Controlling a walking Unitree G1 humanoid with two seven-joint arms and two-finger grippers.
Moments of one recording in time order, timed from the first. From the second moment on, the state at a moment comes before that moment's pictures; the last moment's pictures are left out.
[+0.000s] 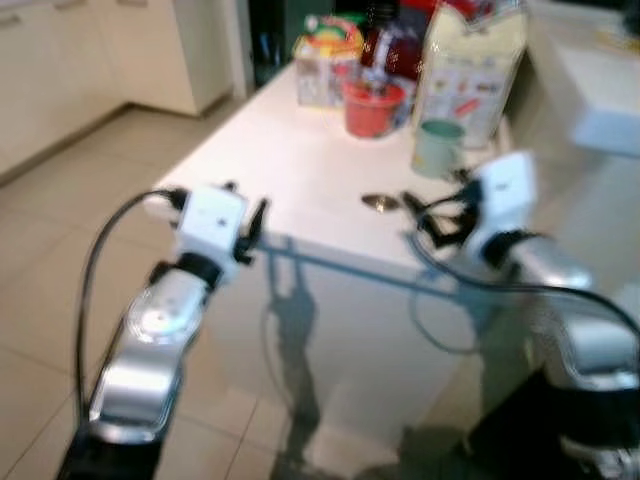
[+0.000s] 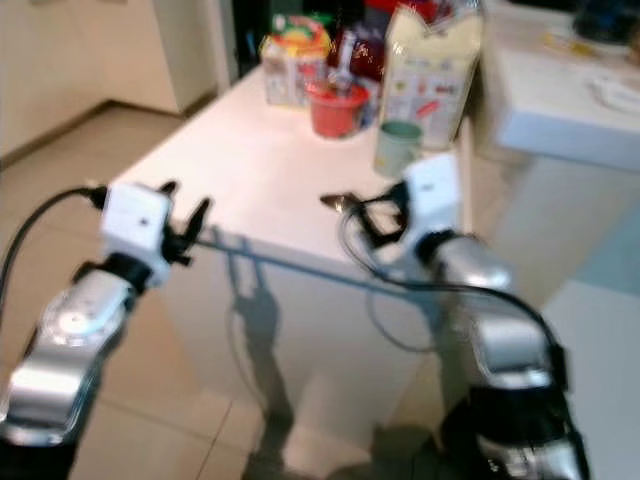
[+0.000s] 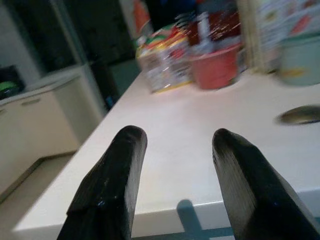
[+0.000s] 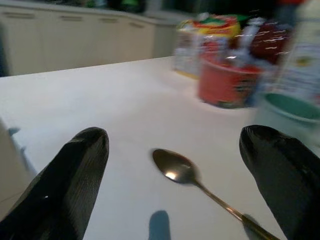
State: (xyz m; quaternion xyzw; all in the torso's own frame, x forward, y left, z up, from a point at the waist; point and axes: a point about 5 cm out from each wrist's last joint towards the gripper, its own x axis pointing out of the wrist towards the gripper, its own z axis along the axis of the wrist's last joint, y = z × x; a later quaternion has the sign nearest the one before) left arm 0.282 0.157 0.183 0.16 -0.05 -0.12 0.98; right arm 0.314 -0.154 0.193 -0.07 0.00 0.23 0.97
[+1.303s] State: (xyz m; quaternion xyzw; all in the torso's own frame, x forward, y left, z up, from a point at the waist) left arm 0.264 0.125 0.173 0.14 -0.04 -0.27 0.95; right arm 0.391 -0.140 0.163 -0.07 0.10 0.31 0.94
